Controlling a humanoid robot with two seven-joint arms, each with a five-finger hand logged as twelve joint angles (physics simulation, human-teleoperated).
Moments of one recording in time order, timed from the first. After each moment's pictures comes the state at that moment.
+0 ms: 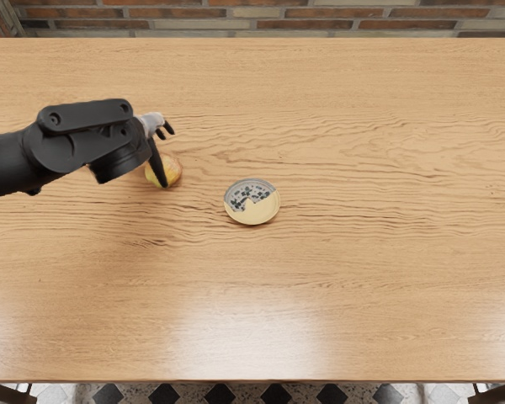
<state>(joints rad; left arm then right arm) -1.43 0.19 0.33 -0.87 0.50 0.15 0.55 -0.01 0.00 0.01 0.07 -0.12 0.10 0.03</state>
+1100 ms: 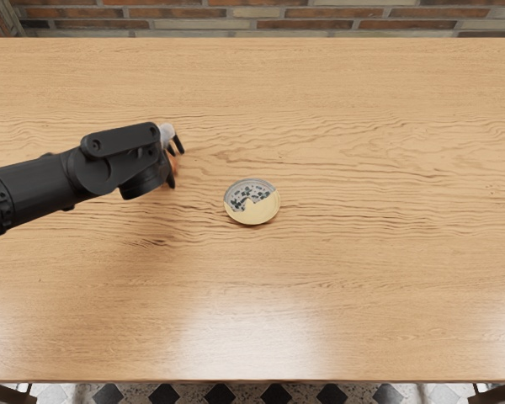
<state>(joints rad) -1.33 0.05 0.32 -0.69 0.58 0.15 0.55 -0.01 0.00 0.01 0.07 -0.12 0.10 0.03</state>
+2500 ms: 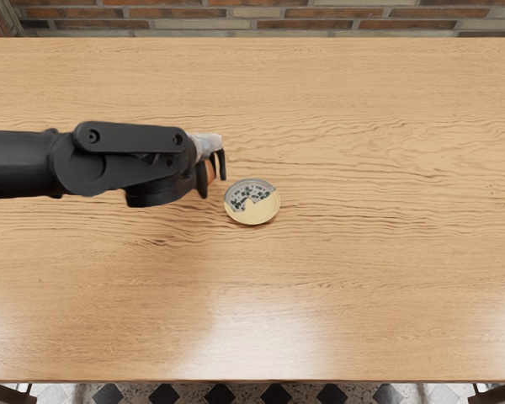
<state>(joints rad) -1.58 0.15 0.41 -1.20 0.58 0.15 0.61 -0.01 0.00 0.01 0.07 -0.12 0.10 0.03</state>
